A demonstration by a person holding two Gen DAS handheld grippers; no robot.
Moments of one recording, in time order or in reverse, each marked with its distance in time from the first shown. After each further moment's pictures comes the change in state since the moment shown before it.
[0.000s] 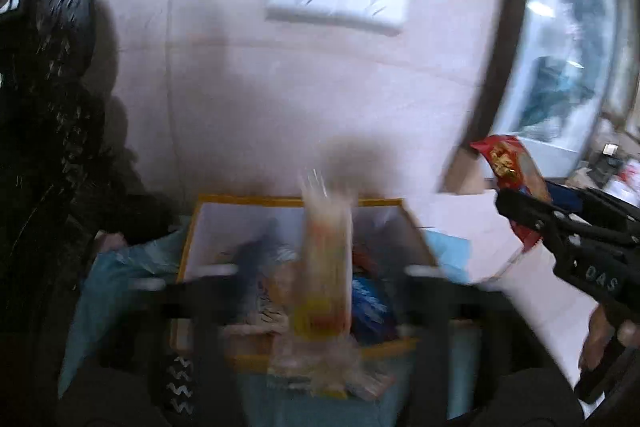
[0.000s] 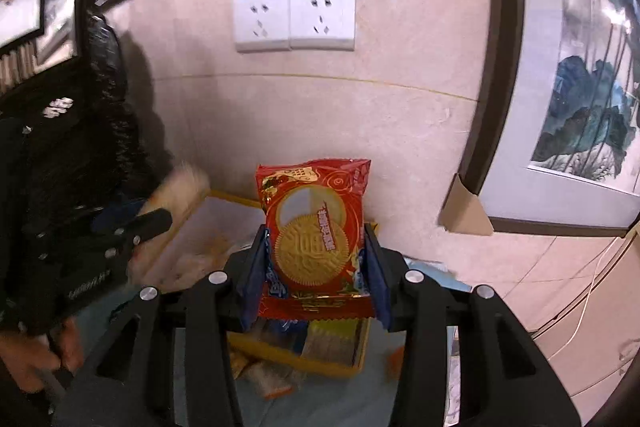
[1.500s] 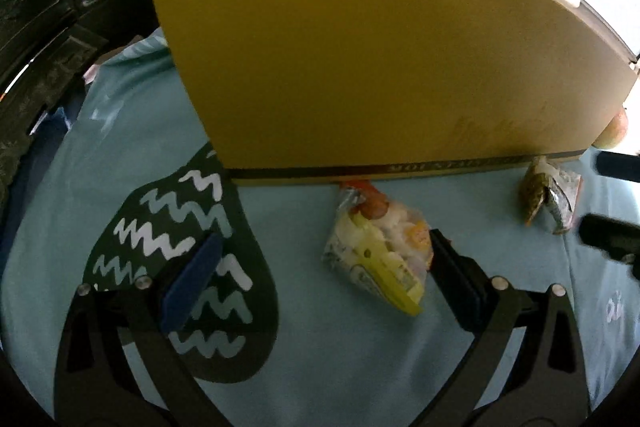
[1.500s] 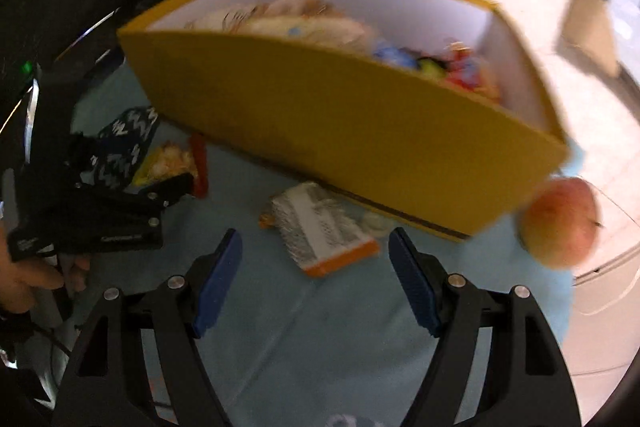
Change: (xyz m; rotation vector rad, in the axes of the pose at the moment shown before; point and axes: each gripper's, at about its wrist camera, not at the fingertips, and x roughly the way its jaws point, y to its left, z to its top) left arm 0.085 0.079 -0.203 0.103 0.341 0.136; right arm 0.099 0.076 -0.175 -0.128 0.371 0.224
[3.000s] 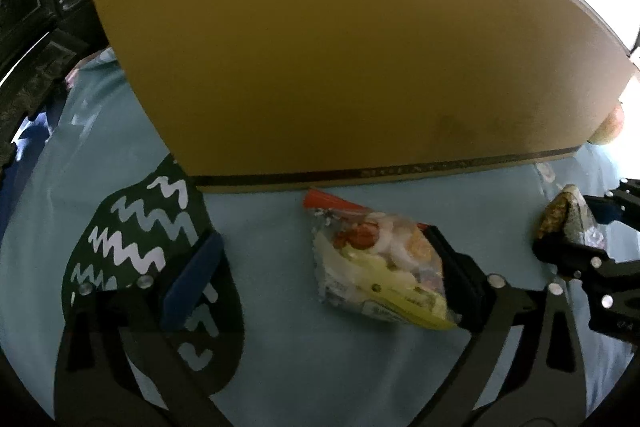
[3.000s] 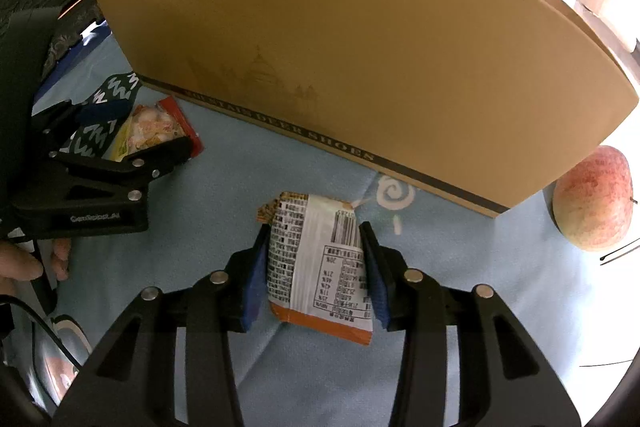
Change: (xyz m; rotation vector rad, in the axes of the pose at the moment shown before) left arm 0.012 -0.015 0.003 0.029 -0.004 -0.039; right arm 0.035 0.011 -0.016 0.042 0.063 -0.030
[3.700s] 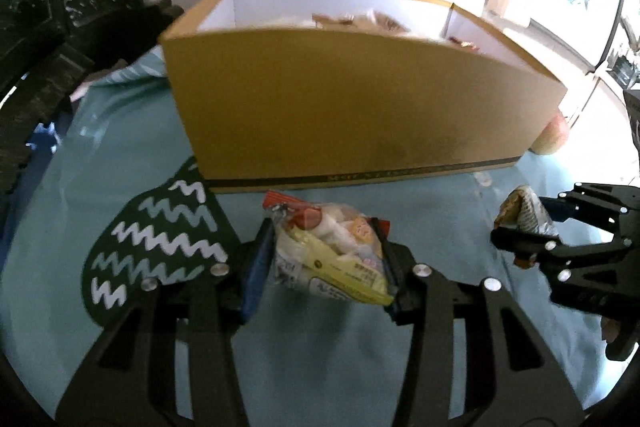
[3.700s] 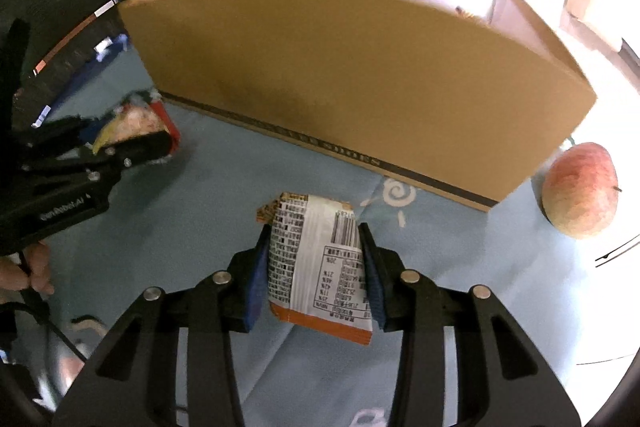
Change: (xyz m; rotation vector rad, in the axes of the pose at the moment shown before) left arm -0.073 0.015 -0.021 -0.015 -0.088 -0.094; right arm -0.051 -0.003 -0.019 0.050 -0.089 0.031
